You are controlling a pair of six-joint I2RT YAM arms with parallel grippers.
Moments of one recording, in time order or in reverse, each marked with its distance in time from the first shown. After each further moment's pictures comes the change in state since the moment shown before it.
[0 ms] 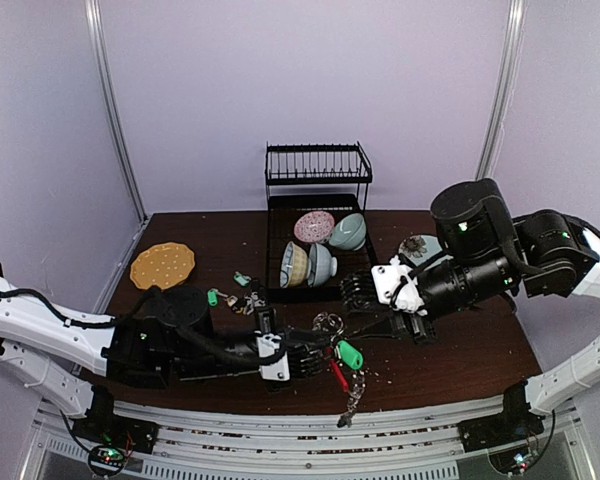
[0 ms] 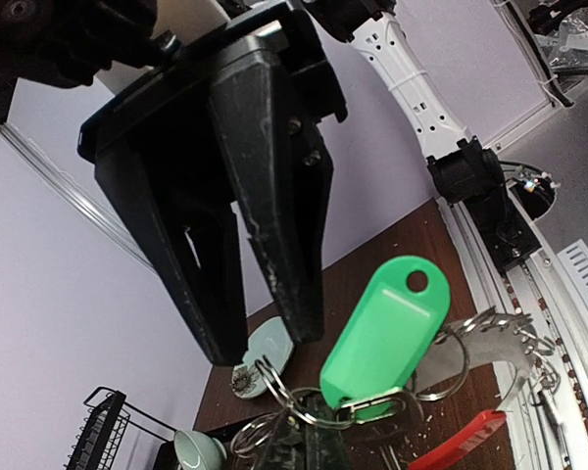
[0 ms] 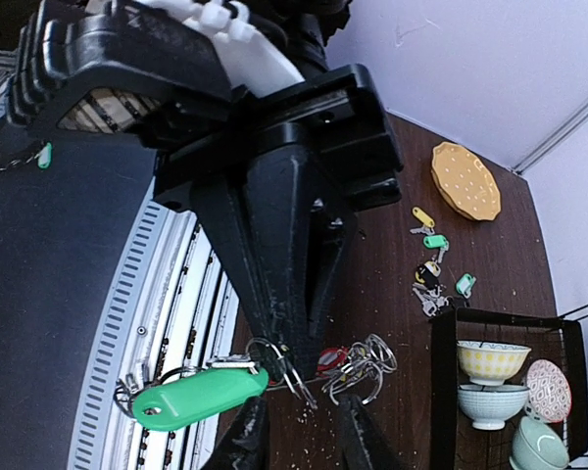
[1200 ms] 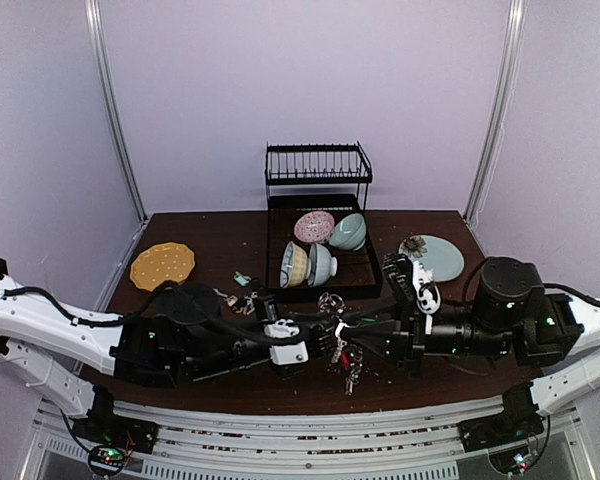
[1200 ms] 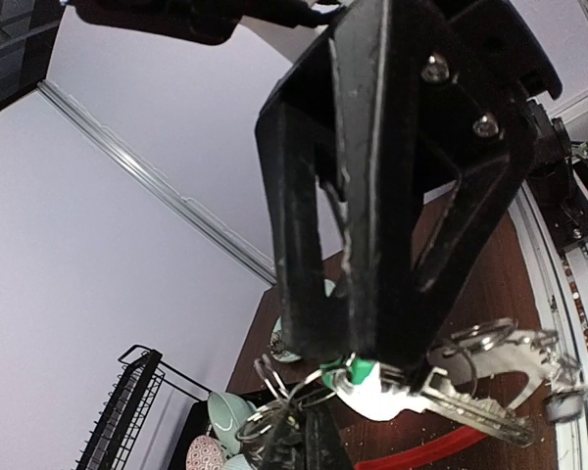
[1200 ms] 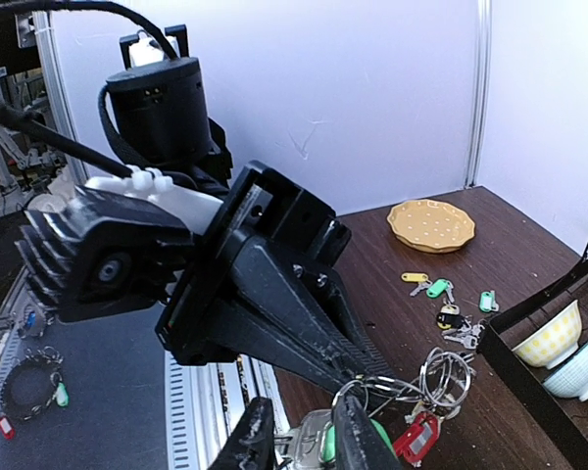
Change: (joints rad) left arm 0.000 0.047 0.042 0.006 -0.184 0.003; right arm 0.132 -0.258 -0.573 0.789 0.242 0.601
